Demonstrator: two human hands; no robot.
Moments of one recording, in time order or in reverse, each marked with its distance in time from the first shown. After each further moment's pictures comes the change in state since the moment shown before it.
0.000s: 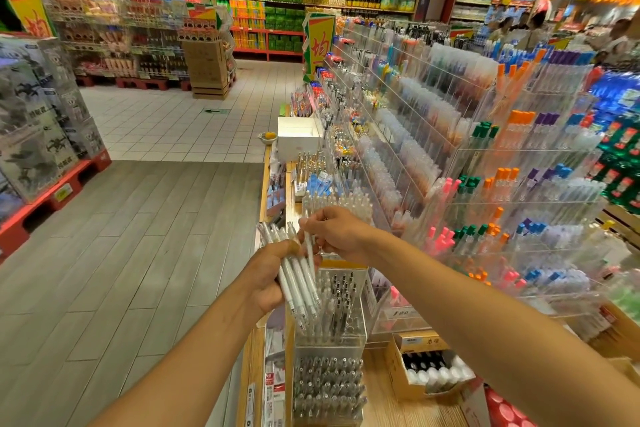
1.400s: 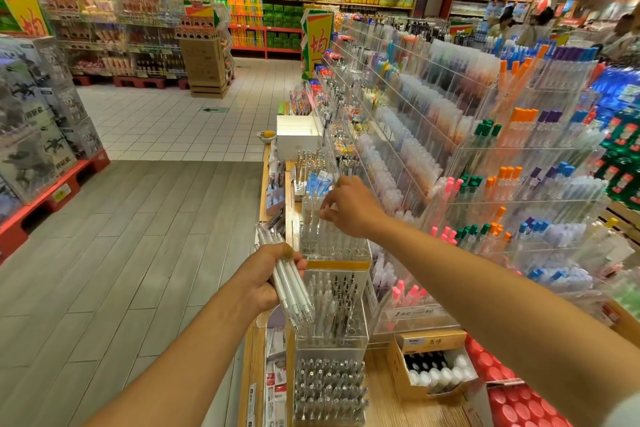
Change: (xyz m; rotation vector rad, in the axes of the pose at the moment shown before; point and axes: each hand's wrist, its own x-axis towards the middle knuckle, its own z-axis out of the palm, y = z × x) left_hand 0.010 0.006 -0.009 0.053 0.281 -0.100; right_hand 0.034 -0.004 -0.040 -1.162 0.362 -0.284
